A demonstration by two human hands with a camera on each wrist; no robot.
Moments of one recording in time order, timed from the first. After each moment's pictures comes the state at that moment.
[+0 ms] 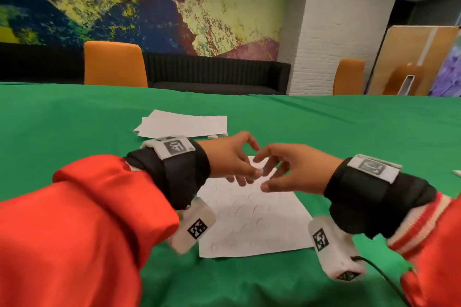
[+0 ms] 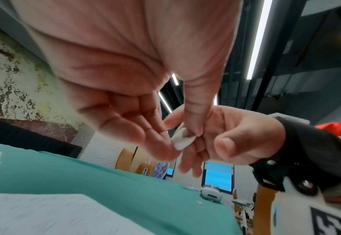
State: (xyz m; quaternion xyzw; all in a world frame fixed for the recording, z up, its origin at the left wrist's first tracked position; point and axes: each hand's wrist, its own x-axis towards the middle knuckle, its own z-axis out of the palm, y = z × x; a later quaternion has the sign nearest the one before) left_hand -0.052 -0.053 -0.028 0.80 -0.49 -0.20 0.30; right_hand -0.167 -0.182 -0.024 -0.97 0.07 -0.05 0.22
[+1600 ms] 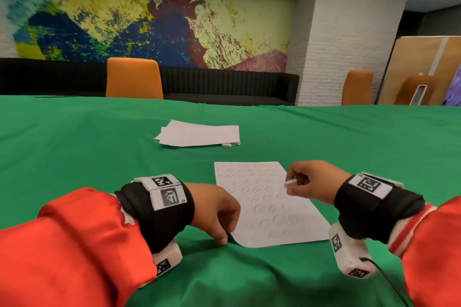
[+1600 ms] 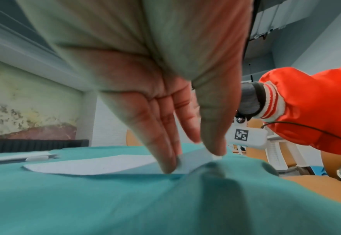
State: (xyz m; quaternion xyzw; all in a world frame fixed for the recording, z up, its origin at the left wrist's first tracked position) left_hand -0.065 0.021 -0.061 0.81 -0.55 -0.22 0.07; right_hand -0.179 -0.189 -0.043 -0.98 0.14 -0.07 0.13
